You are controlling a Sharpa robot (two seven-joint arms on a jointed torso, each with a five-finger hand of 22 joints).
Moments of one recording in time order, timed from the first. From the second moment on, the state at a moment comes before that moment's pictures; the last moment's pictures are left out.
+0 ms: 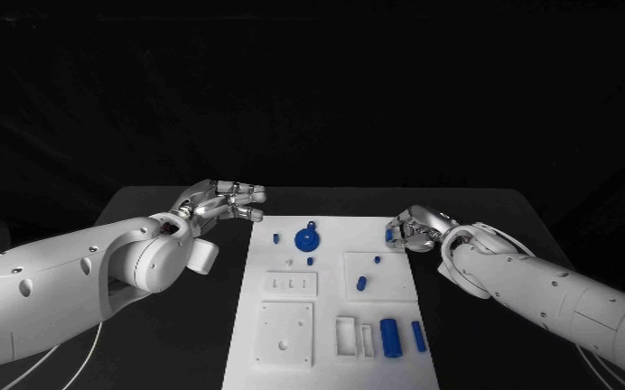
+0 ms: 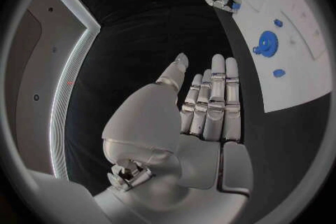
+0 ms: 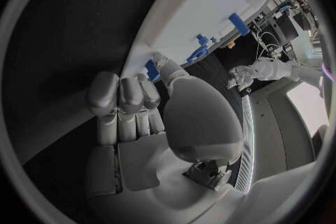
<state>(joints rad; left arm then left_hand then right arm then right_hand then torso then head) 1.37 -0.81 -0.15 1.39 -0.07 -0.21 0.28 1.35 0.04 0.03 -0.14 0.13 0.97 0.15 0.06 0.06 1.08 0.13 0.06 0.06 1.29 0.06 0.18 0.08 0.07 0.93 0.05 0.60 0.22 1.03 -0.68 0.20 0.95 -1.36 -0.31 0.12 1.33 -0.13 0.22 -0.07 0.22 1.04 0.11 0.06 0.06 1.33 0.00 1.08 1.26 1.45 -0.07 1.05 1.12 0.07 1.46 -0.09 0.97 1.31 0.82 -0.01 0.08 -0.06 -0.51</state>
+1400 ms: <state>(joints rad) 1.37 -0.81 -0.15 1.39 -0.08 -0.21 0.28 1.35 0.04 0.03 -0.14 0.13 0.97 0.15 0.06 0.06 1.11 0.12 0.06 0.06 1.29 0.07 0.18 0.08 0.07 0.92 0.05 0.60 0.21 1.02 -0.67 0.20 0.95 -1.32 -0.33 0.13 1.31 -0.08 0.37 -0.11 0.06 1.21 0.07 0.06 0.07 1.34 -0.02 1.09 1.27 1.46 -0.08 1.06 1.13 0.07 1.47 -0.10 0.98 1.31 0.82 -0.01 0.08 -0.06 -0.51</state>
